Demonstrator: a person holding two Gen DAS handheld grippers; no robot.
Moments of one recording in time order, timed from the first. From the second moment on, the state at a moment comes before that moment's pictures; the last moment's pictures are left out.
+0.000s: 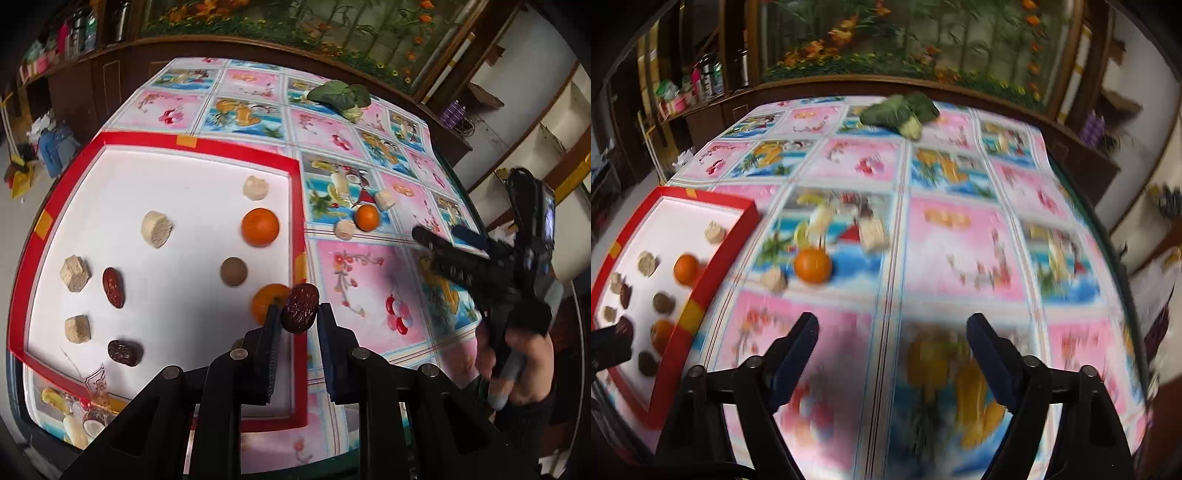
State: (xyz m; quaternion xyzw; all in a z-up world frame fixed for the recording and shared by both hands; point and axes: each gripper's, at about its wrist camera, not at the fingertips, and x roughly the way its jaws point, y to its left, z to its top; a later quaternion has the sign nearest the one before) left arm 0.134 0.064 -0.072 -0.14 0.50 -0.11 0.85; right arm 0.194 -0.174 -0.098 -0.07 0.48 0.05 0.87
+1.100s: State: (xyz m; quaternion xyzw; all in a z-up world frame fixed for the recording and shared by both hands) left arm 0.113 0.140 -0.048 -0.17 0.46 -0.01 0.87; right arm 0.176 -0.128 -0.075 -0.08 0.45 0.12 0.88
